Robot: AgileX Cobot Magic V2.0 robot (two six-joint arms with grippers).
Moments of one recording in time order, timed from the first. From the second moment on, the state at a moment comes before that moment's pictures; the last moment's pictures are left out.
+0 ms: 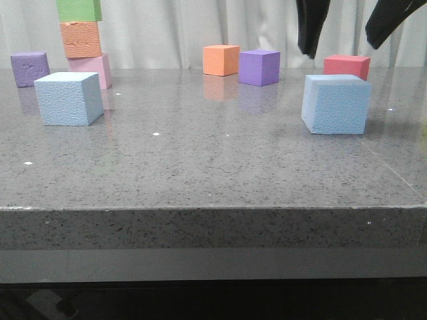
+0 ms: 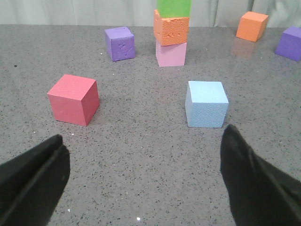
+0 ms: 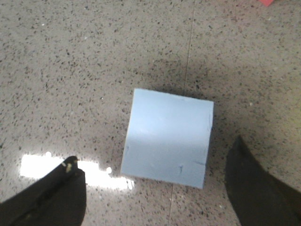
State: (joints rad) left arm 0.00 0.45 -0.70 -0.08 0.67 0.06; right arm 0.40 1.65 -1.53 -0.16 1.01 0.39
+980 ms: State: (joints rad) left arm 0.00 0.45 -0.70 -0.08 0.67 0.06; right arm 0.34 1.83 -1.54 -0.14 0.95 0.47
